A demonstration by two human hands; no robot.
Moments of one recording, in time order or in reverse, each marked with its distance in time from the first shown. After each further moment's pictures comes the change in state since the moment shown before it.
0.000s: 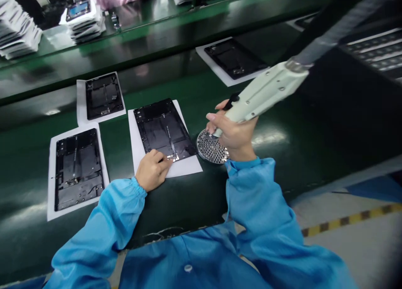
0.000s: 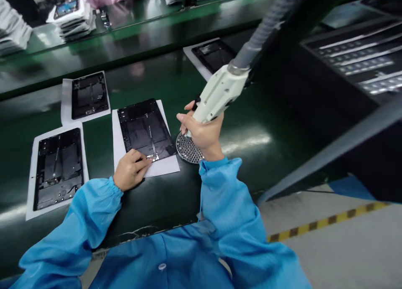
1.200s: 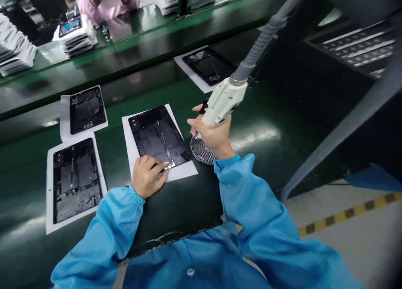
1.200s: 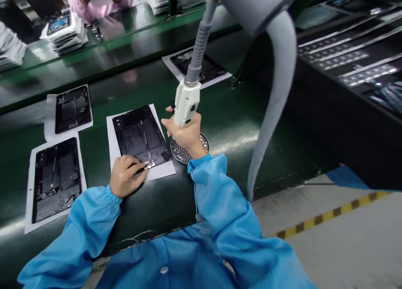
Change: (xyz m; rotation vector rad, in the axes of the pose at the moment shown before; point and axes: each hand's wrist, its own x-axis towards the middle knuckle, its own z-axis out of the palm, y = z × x) left_hand -0.006 0.000 0.000 0.060 0.135 -0.054; right_hand 0.000 0.007 0.012 -0.015 0.001 0.011
